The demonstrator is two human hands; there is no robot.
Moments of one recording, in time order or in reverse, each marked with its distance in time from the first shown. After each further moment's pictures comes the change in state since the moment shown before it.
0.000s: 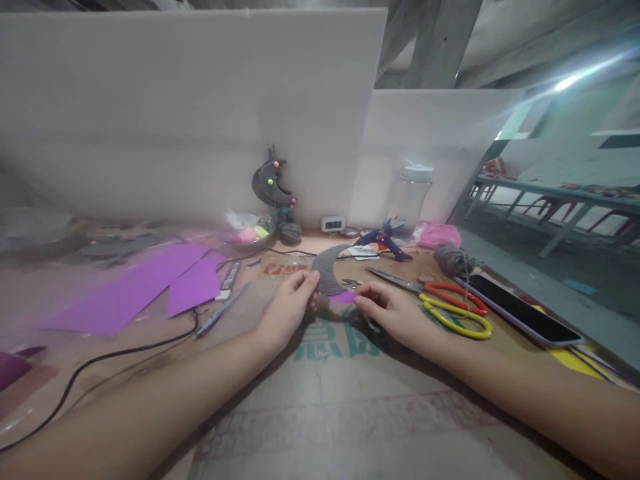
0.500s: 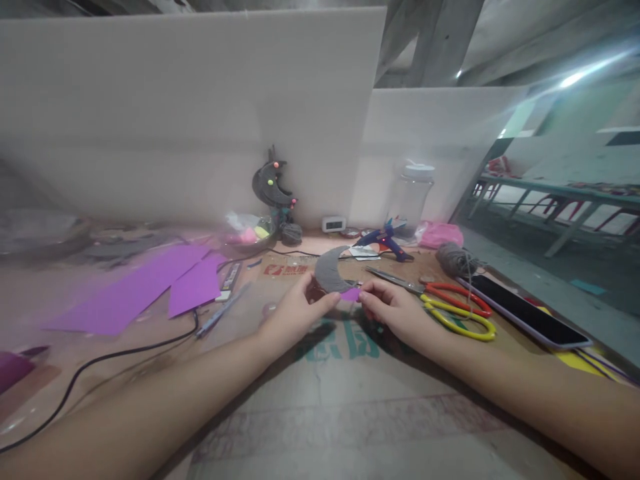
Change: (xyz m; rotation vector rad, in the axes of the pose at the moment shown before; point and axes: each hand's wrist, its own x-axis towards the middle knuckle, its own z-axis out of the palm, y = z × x) left_hand -0.003 -0.001 0.003 0.132 -0.173 0.073; right_hand 0.000 -0.004 -0.001 0.152 0.027 0.066
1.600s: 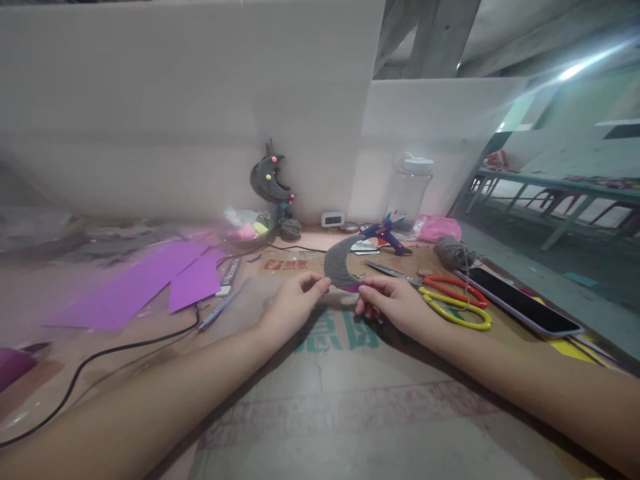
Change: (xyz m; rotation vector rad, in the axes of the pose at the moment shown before) left_hand 0.000 0.000 -0.003 0.153 0.108 -0.044; right_hand 0.000 0.007 -0.005 0.019 -0.087 -0.009
